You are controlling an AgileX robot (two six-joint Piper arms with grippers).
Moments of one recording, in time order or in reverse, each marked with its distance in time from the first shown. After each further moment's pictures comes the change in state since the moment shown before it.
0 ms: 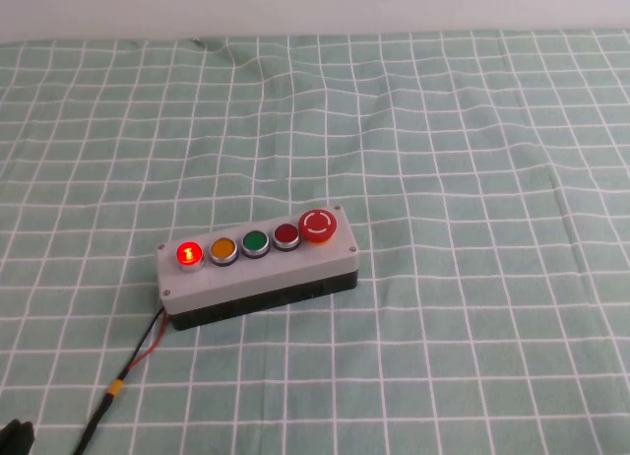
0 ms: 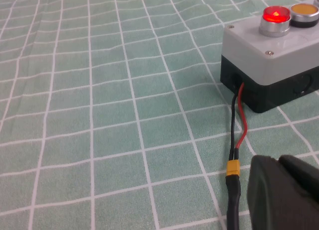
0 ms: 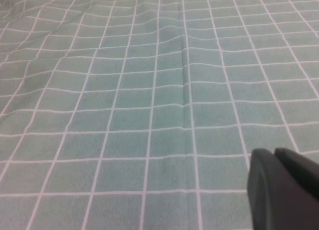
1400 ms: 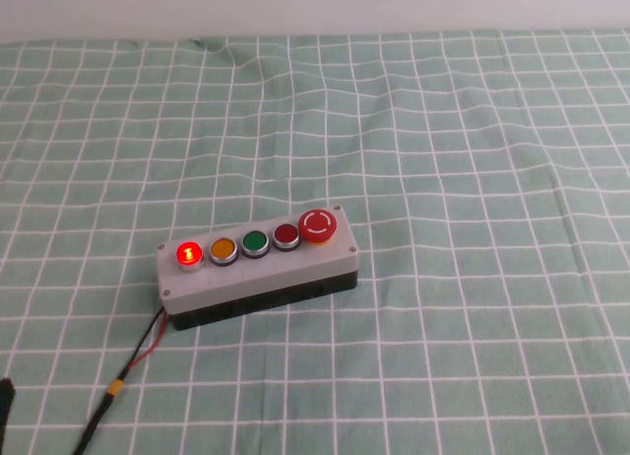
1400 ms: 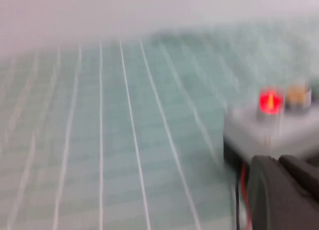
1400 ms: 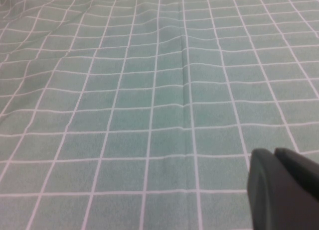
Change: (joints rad) right arm 0.000 0.000 0.000 0.000 0.000 0.000; left arm 0.000 0.000 0.000 0.000 -0.187 0.000
